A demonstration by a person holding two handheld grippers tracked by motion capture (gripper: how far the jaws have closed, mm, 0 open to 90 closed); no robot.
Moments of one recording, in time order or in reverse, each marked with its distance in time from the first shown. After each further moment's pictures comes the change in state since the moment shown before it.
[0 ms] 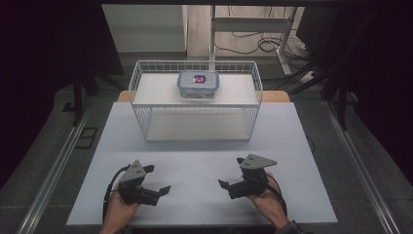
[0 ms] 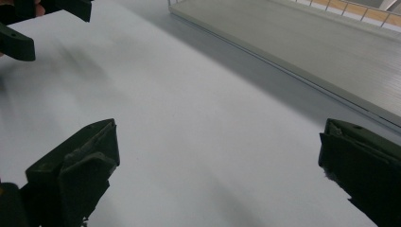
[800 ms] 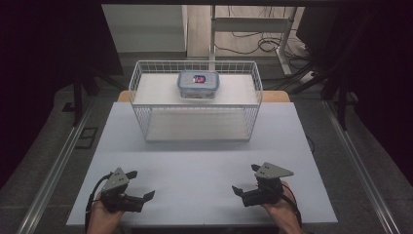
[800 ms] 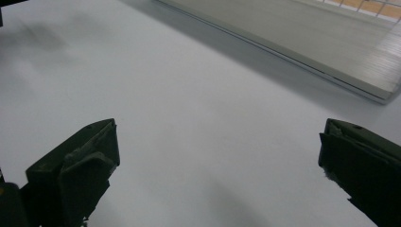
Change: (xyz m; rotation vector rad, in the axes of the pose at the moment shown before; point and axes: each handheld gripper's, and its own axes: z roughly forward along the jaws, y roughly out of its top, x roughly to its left) left arm 0.009 -0.027 -0.035 0.020 0.095 -0.027; right arm -0.007 -0.027 -0.034 0.005 -0.065 0.016
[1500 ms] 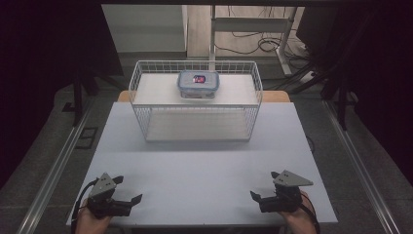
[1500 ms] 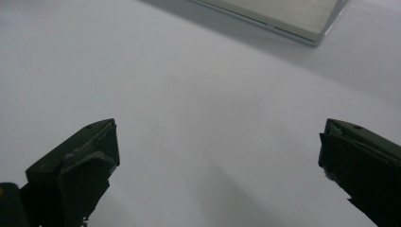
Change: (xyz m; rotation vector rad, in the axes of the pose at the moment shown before) left arm 0.014 -0.024 -0.021 0.037 0.071 -0.046; right arm -0.018 -0.034 -0.034 0.052 -0.118 0.053
